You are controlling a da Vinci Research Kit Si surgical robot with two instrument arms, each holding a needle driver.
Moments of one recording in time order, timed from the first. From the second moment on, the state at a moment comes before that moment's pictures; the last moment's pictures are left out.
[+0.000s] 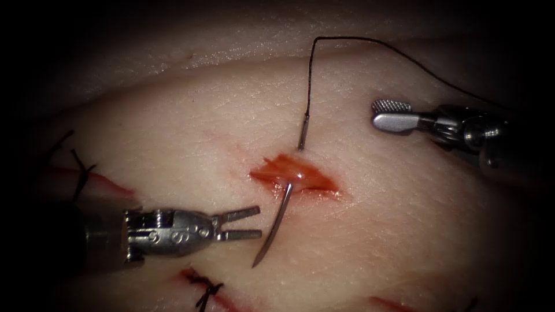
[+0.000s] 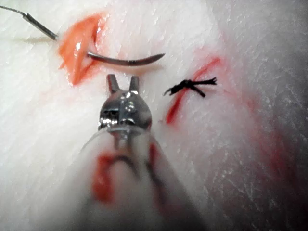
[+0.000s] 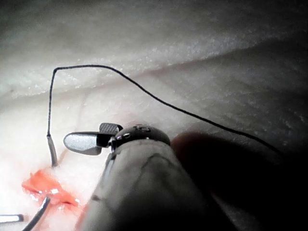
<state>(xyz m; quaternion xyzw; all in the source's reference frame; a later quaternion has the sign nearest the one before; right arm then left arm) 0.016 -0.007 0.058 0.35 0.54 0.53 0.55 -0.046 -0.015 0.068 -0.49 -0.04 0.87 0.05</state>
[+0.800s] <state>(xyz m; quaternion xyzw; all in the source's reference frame) 0.017 -0.010 0.062 0.34 0.54 0.53 0.56 -0.049 -0.016 0.066 -0.53 -0.03 0.85 0.00</state>
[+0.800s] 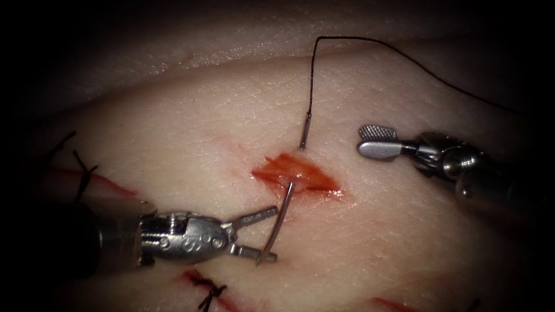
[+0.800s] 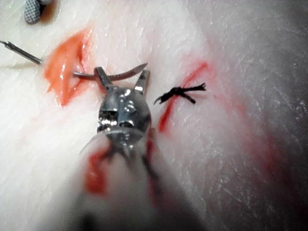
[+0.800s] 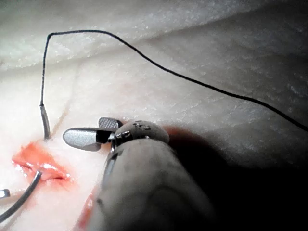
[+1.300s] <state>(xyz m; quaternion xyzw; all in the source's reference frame) 0.017 -0.011 0.062 0.35 0.54 0.53 0.56 -0.049 -0.015 0.067 -0.53 -0.02 0.85 -0.01</state>
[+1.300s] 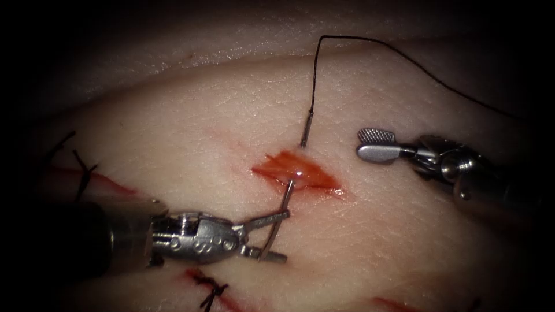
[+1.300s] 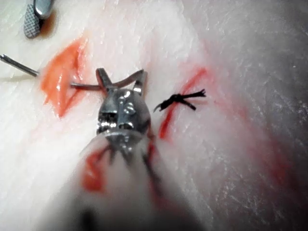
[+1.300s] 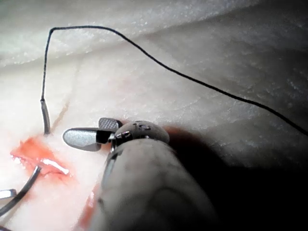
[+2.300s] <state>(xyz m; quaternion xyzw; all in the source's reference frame) 0.018 -0.012 0.062 0.36 0.53 0.53 0.56 -0.050 -0.016 0.055 -0.55 -0.27 0.77 0.17</state>
